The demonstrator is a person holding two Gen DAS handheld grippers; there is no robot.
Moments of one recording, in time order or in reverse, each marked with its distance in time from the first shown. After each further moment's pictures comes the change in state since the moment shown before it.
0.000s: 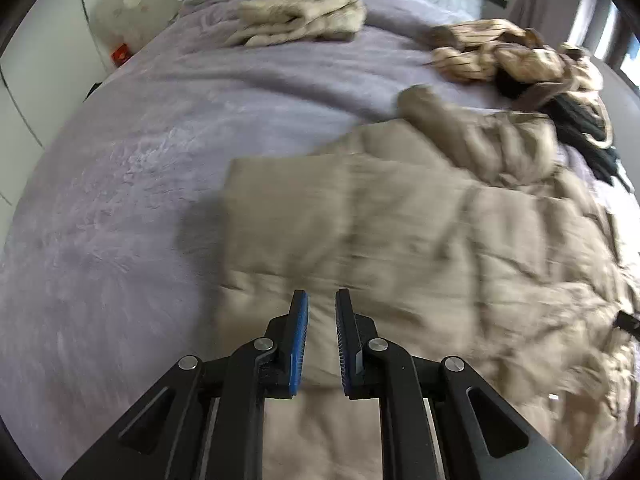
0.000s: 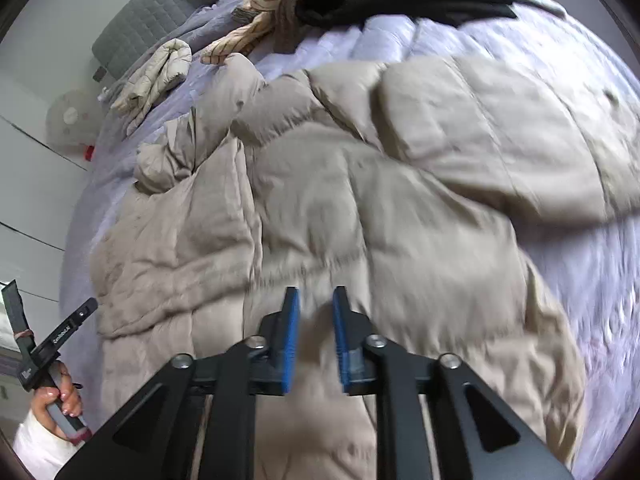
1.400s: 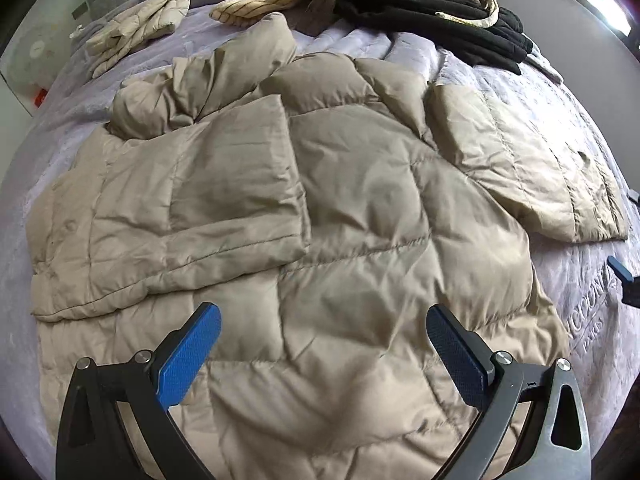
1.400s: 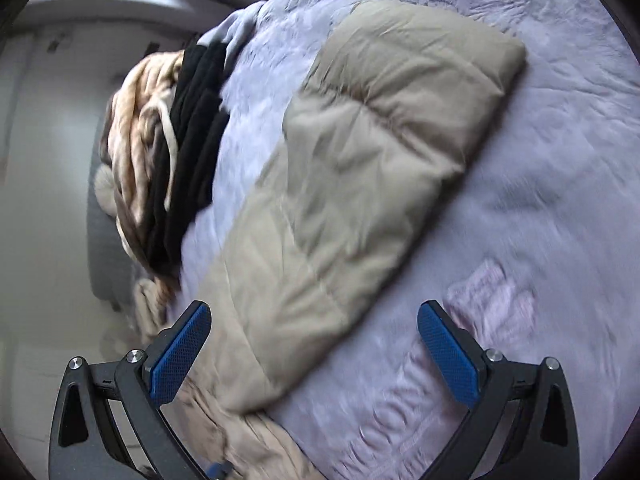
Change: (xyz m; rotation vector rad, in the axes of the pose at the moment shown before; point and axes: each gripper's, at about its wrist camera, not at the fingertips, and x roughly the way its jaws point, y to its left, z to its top) left arm 0.002 -0.301 -0.040 0.226 0.154 -0.066; right arm -0.080 -0.338 0.056 0.766 -0.251 0.265
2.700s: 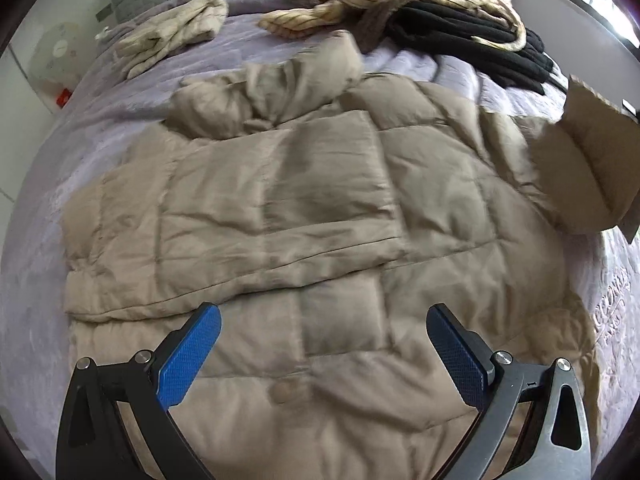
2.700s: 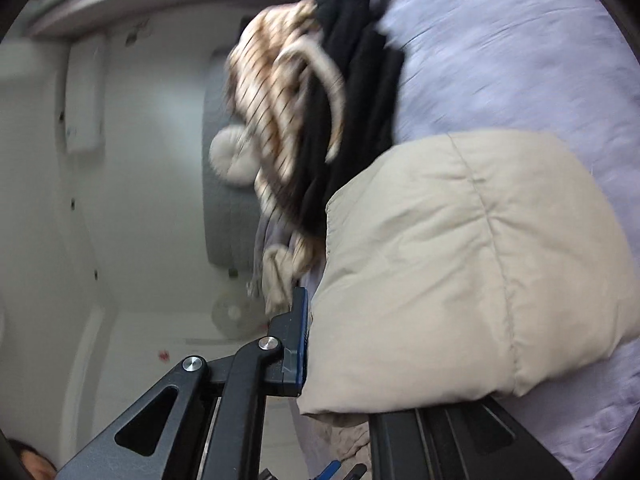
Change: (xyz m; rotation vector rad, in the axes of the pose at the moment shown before) left arm -0.021 0.065 -0.011 -0.038 -0.049 0.068; right arm 0.051 0.138 -0.044 -0.060 0.151 0.449
